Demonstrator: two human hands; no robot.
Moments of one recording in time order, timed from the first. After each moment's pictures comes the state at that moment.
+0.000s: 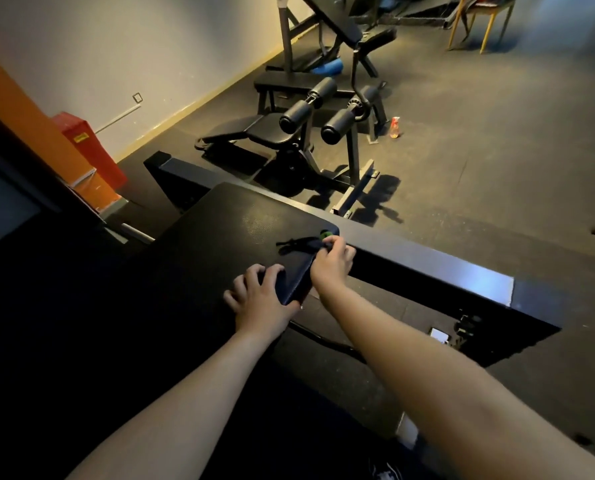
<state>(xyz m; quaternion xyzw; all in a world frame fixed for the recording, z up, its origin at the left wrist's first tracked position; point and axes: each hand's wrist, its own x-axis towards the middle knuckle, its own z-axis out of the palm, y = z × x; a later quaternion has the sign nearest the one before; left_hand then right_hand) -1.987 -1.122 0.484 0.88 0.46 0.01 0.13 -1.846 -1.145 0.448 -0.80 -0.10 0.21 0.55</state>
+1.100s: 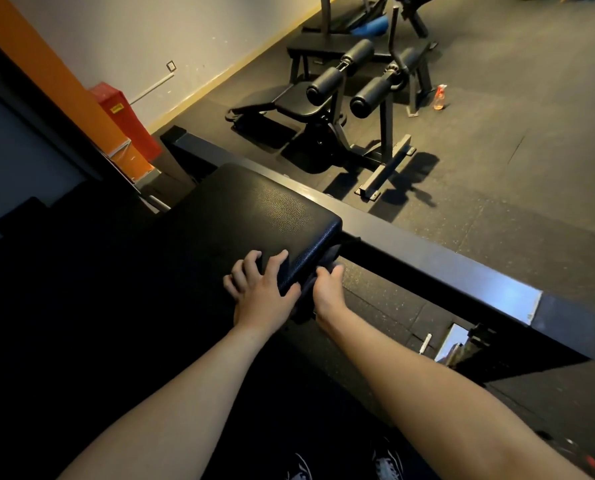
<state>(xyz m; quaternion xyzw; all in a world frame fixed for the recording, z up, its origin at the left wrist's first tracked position) -1.961 -1.133 0.461 0.86 0.50 0.06 0.08 -1.859 -1.170 0.405 -0.67 -0.05 0.39 0.62</state>
